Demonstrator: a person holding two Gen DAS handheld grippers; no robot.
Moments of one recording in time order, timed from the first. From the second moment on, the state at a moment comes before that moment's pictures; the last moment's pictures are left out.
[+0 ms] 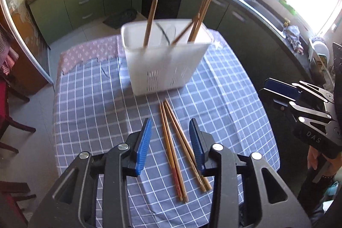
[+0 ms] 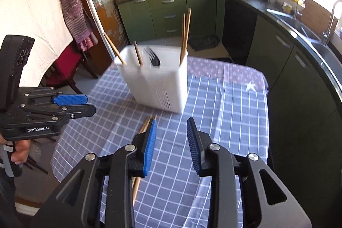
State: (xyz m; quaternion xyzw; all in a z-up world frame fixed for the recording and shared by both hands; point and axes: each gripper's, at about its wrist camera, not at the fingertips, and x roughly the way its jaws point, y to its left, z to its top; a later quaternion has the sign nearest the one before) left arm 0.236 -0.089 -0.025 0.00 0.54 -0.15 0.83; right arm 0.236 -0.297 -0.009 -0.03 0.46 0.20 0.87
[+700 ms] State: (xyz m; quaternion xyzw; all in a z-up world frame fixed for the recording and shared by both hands) left arm 0.269 -0.119 -0.151 0.04 0.66 -0.11 0.75; right arm 0.241 -0.312 -0.107 -0.02 0.55 0.19 0.82
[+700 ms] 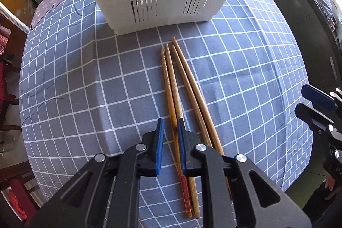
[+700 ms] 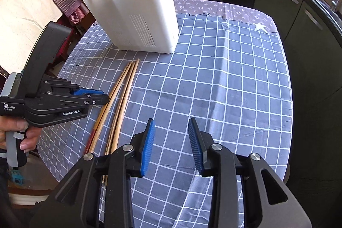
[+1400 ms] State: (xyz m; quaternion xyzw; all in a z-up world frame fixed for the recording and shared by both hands) left arm 0.274 -0.136 -0.163 0.06 0.66 -0.08 0.74; right arm 0.239 -0.304 -0.109 -0.03 0.55 0.20 0.81
